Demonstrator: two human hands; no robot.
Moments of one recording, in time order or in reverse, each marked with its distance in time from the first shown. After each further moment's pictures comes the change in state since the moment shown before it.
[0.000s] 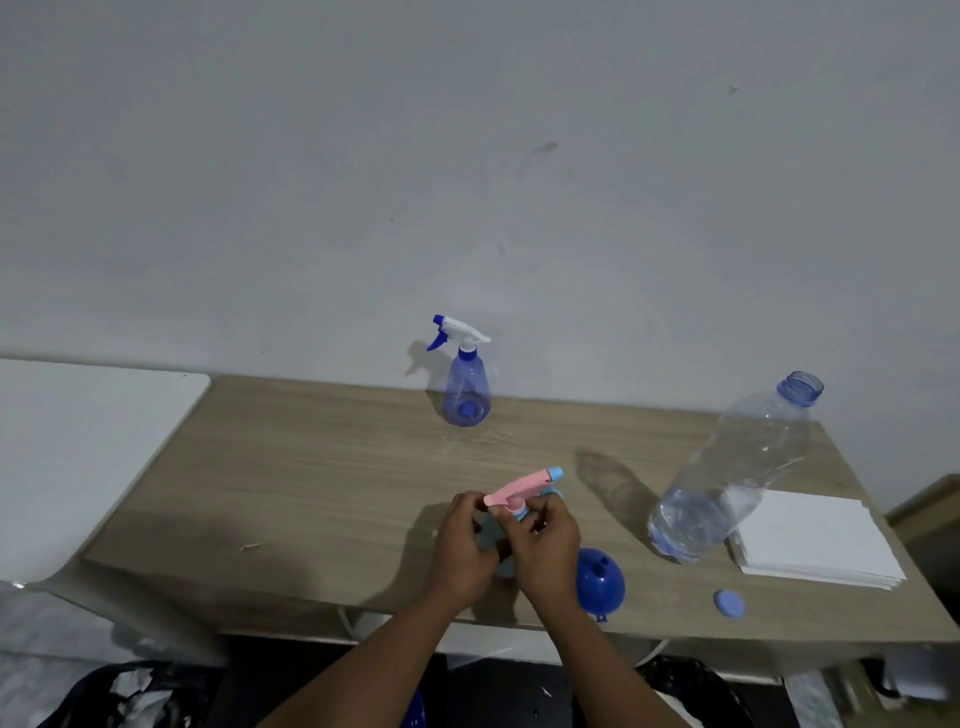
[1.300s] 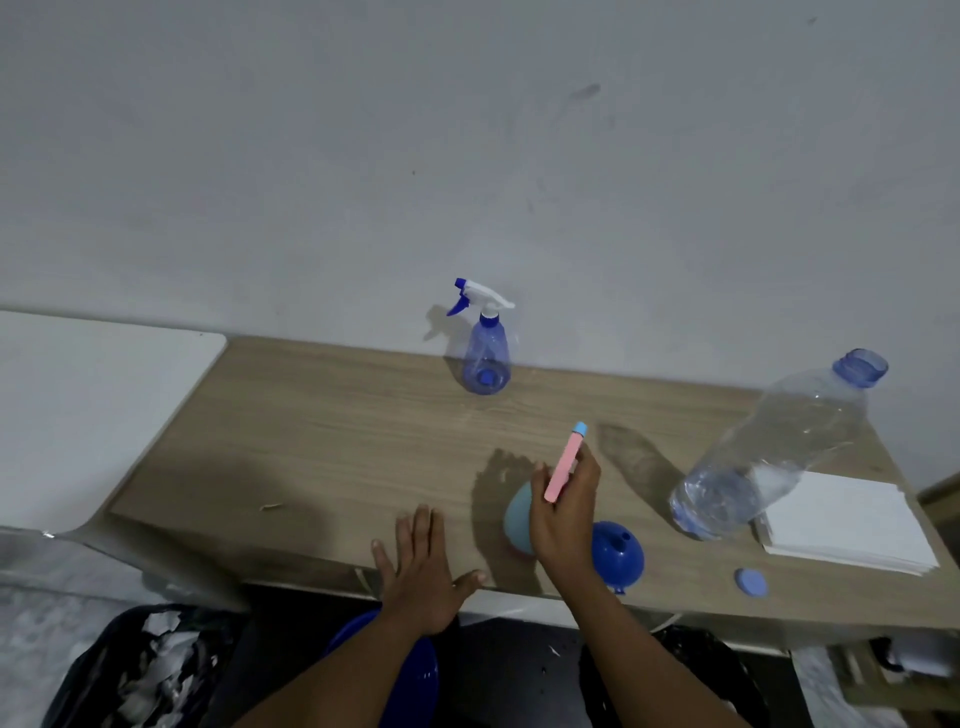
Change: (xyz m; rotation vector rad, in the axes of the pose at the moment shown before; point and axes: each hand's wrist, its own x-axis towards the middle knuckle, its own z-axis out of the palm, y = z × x) left_hand -0.044 -0.062 -0.047 0.899 -0.339 -0.320; right_hand 0.007 0.000 0.008 -0.047 0.055 -0.082
